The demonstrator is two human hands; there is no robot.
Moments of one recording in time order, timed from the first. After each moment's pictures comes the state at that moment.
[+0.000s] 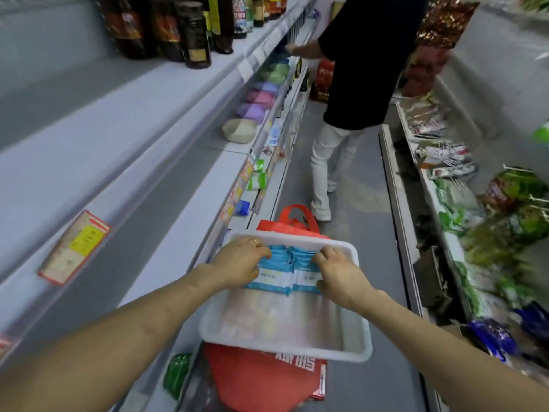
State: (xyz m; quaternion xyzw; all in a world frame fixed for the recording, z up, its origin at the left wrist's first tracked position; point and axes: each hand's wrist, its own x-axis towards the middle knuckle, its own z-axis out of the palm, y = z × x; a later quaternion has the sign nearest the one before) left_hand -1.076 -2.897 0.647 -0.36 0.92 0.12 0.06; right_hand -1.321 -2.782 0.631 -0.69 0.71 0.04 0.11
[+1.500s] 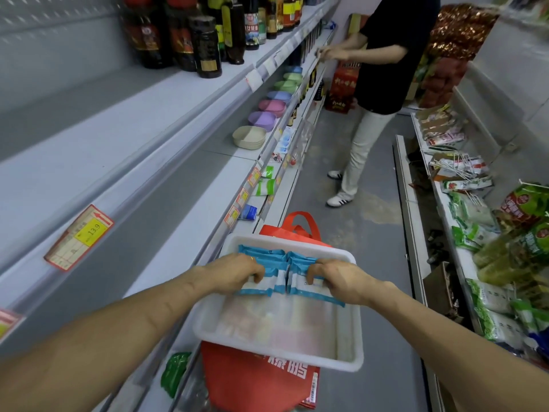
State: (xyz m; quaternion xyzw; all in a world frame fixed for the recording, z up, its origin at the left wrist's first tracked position) left_hand -1.064 -2.893 0.637 -0.31 0.93 0.14 0.13; right_hand -1.353 -2.794 0.651 -0.79 0.59 0.05 0.17
